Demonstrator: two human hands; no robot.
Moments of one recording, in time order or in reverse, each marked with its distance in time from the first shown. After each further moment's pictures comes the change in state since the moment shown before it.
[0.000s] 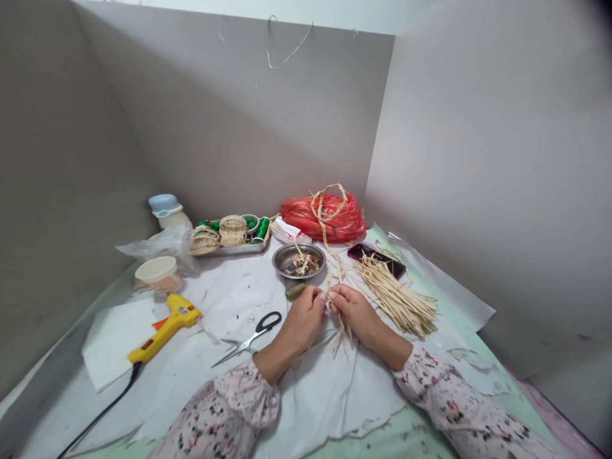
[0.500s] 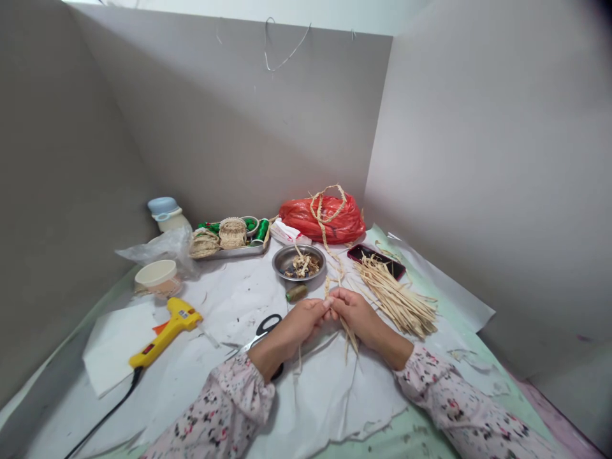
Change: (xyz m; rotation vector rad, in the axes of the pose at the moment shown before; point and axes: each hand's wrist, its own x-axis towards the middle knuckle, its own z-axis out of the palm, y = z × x) left_hand 0.004 -0.004 -0.007 -0.447 -0.409 -0.229; right_hand 0.003 0.001 -0.003 0.001 -0.046 0.010
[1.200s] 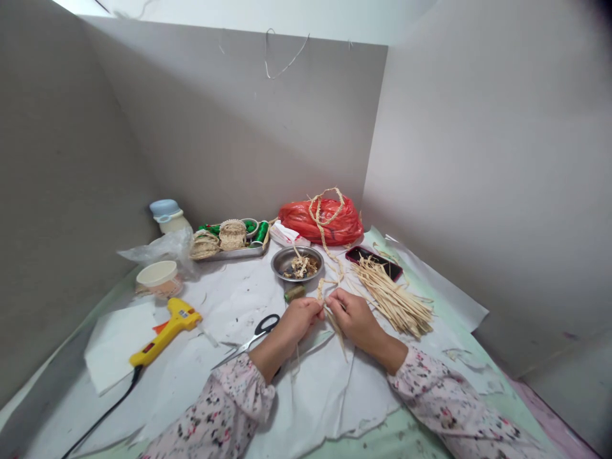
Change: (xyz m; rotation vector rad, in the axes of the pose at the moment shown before) left_hand 0.005 -0.005 0.001 -0.066 0.205 -0.060; right_hand -0.010 -0.007 -0.001 -0.587 0.136 -0.350
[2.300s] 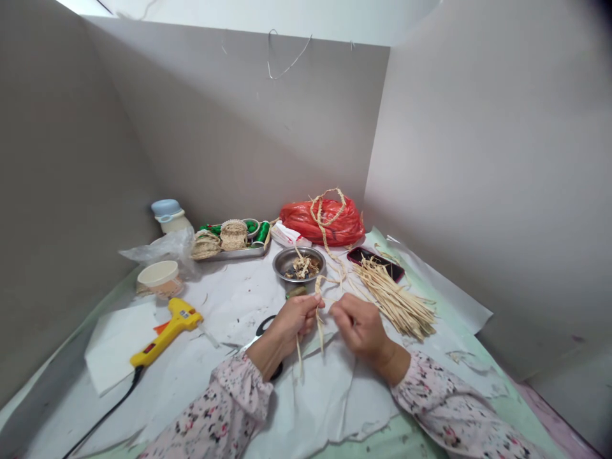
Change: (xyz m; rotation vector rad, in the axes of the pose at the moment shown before) left_hand -0.004 0.007 -0.006 -0.280 -0.074 -0.015; right_hand -0.012 -0.014 -0.008 -0.181 0.091 -0.272
